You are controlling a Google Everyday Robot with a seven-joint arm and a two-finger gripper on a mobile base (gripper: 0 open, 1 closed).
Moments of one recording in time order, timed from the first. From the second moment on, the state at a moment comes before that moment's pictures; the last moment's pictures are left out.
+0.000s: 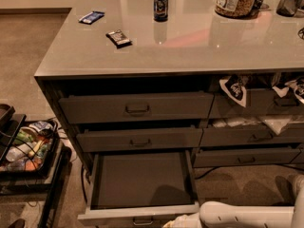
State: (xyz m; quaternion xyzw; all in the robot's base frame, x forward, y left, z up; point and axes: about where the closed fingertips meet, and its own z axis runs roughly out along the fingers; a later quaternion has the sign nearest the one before) arm 0.321 -0.038 0.289 -0.53 0.75 0.34 0.21
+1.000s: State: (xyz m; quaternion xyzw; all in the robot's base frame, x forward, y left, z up) arm 0.368 -0.060 0.283 -0.54 0.75 0.29 0.25
